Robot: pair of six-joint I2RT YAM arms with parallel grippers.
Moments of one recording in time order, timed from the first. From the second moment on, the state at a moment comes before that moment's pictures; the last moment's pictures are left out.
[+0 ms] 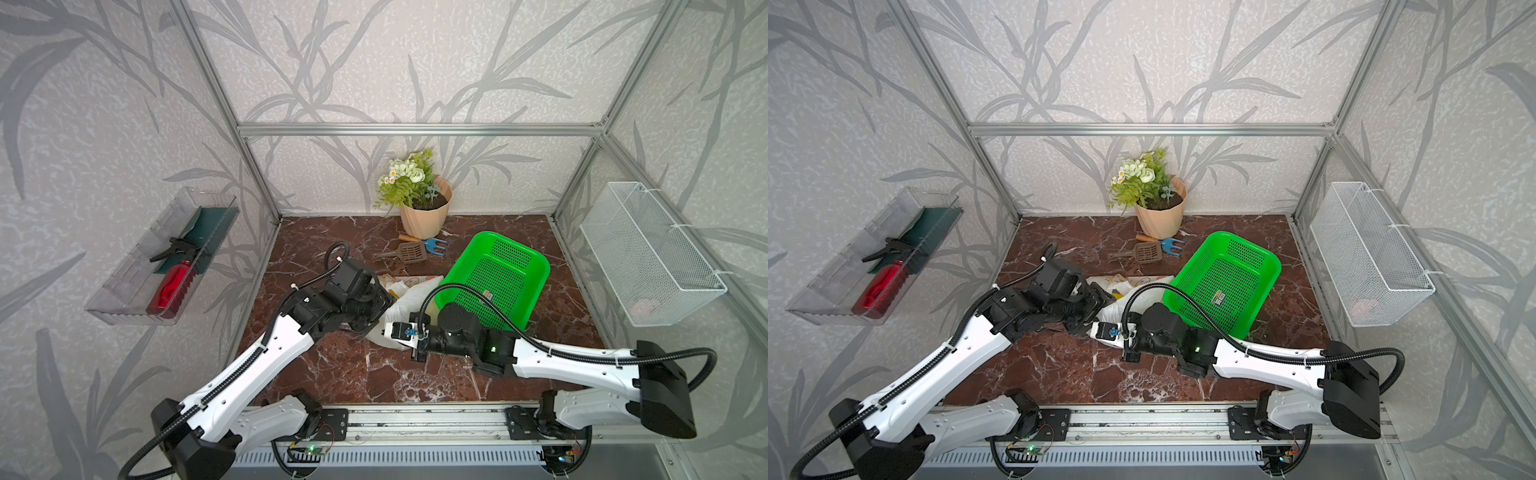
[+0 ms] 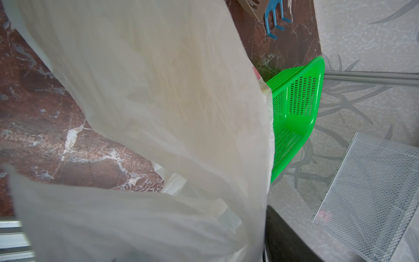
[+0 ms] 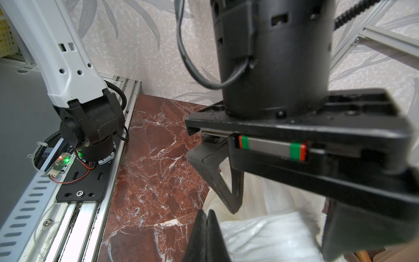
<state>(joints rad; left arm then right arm) -0.65 1.10 1.11 -0.92 0.13 -1.36 1.17 1.31 0.83 0.20 -0.14 -0.37</state>
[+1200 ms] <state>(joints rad) -0.65 1.08 0.95 -0.48 0.13 -1.33 1.18 1.12 0.75 0.14 0.03 0.01</state>
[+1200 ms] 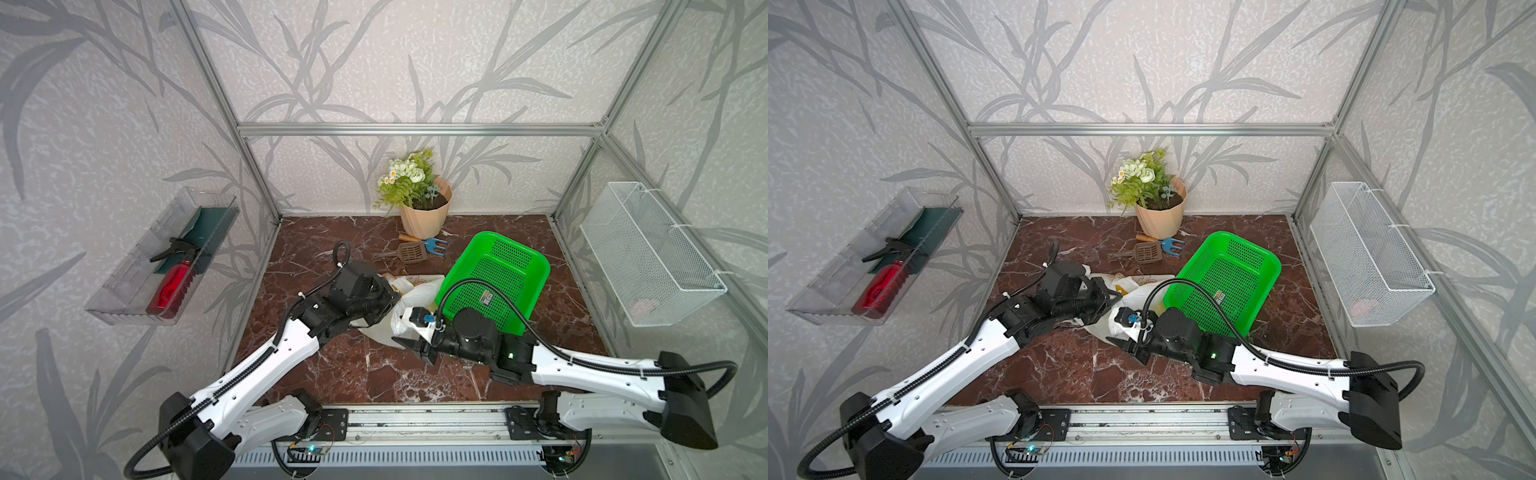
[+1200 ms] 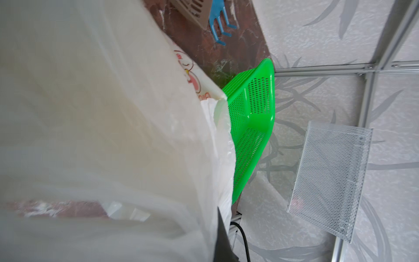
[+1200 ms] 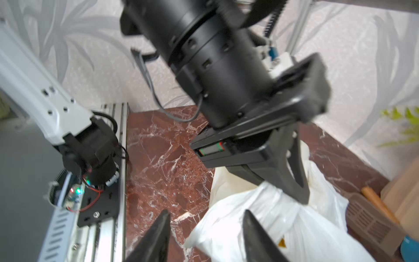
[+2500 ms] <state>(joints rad) -0.80 0.96 0.56 0.24 -0.17 -1.18 1.04 1.37 1.13 -0.28 0.05 2.08</state>
